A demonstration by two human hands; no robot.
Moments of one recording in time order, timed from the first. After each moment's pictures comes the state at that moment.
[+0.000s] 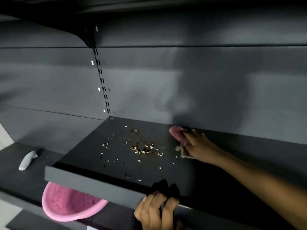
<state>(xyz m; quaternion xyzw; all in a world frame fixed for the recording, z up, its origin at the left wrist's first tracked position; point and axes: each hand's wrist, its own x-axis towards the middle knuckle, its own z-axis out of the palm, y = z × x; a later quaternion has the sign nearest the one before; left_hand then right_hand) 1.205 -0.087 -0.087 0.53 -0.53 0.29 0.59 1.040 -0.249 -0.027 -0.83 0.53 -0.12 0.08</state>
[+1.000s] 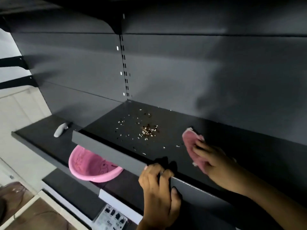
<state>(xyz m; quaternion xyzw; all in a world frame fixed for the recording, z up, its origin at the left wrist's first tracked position) 1.151 -0.066 -0.110 0.58 -0.60 0.21 0.51 0.998 -0.162 -0.023 -0.87 0.45 -0.10 0.18</state>
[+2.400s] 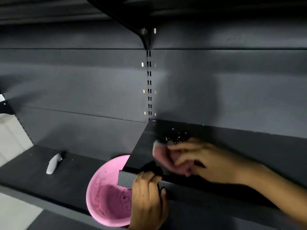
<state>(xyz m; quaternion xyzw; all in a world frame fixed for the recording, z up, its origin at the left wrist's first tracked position) 1.388 -0.089 -0.104 0.51 -0.67 0.22 0.48 1.207 -0.161 0.020 -0.94 0.28 -0.15 0.09</state>
